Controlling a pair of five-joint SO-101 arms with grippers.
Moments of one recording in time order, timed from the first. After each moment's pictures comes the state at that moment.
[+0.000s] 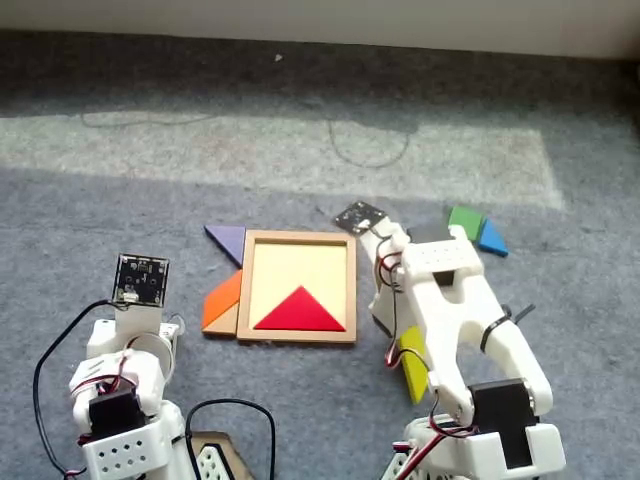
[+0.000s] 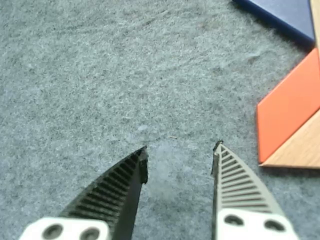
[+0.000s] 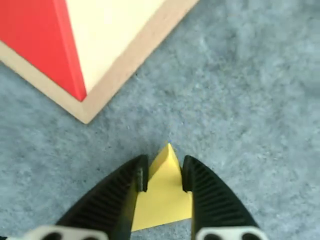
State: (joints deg) left arm -24.0 -103.9 94.4 69.0 -16.0; right arm -15.7 -7.9 37.8 69.1 36.4
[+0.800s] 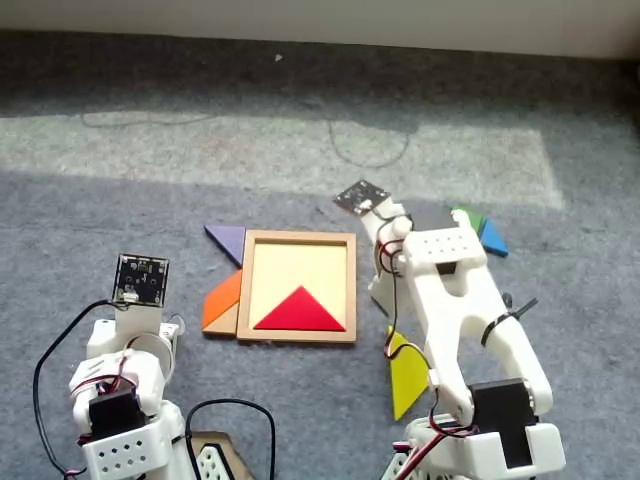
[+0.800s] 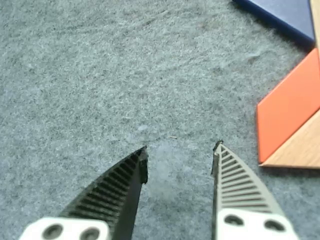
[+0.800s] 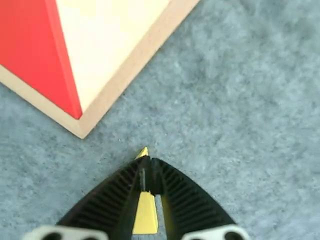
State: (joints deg) left arm -24.0 -103.9 94.4 69.0 -16.0; right arm -15.8 -7.8 31.3 71.0 33.7
